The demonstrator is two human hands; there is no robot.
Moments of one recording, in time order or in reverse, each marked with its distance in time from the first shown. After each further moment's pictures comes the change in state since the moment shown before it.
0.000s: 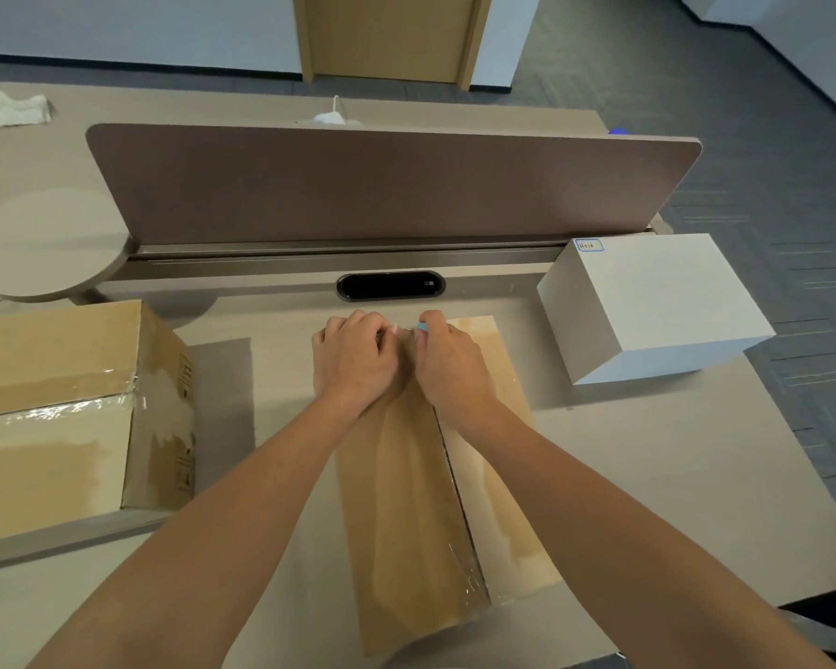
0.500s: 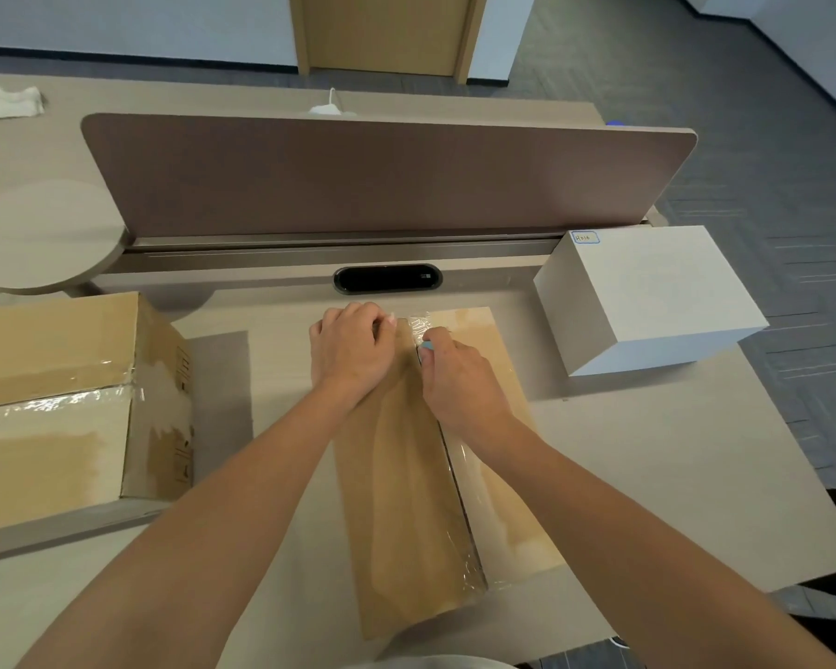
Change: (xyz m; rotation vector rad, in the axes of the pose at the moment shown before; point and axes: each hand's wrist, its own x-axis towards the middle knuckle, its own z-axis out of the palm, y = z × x) left_hand 0.000 -0.001 0.000 -0.030 0.002 -0.003; right_hand -0.031 0.014 -0.004 -0.041 -0.066 -0.038
